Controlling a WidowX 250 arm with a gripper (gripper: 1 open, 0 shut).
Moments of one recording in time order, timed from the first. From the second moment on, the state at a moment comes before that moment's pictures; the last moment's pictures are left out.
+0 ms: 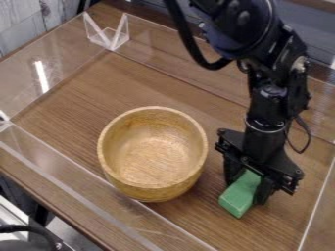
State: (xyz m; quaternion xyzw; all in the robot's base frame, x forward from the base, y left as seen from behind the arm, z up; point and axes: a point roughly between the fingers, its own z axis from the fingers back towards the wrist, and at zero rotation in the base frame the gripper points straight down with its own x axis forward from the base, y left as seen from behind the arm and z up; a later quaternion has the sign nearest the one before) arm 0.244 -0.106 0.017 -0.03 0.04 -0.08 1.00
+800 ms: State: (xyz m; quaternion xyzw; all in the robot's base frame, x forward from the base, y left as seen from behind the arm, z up) arm 0.230 -0.118 0.022 -0.03 0.07 -0.06 1.00
